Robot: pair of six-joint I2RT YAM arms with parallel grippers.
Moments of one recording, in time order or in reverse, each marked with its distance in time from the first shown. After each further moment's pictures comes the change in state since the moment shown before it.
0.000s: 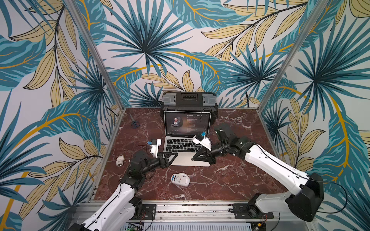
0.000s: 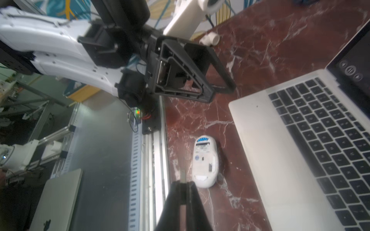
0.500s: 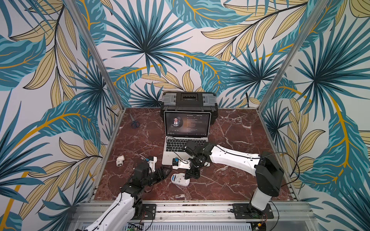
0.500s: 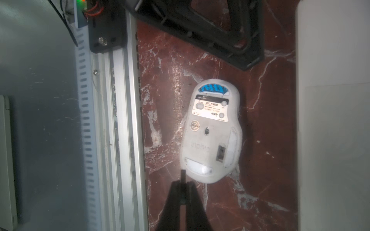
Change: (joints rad) left arm 0.013 -0.046 -0.188 -0.239 -0.093 -0.173; right arm 0.258 0.415 0.159 -0.172 0.298 -0.179
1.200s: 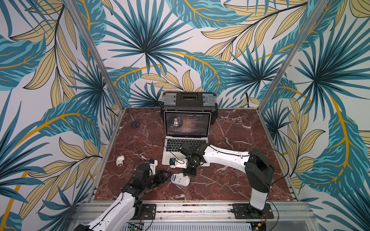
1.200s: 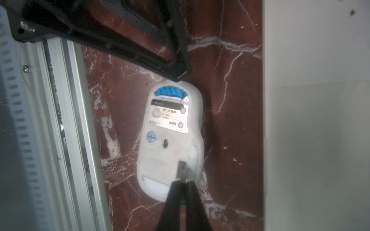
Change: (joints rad) left arm 0.002 0.035 -0.035 0.010 0.034 0.005; right arm 0.010 0.086 0.047 0.044 0.153 0.000
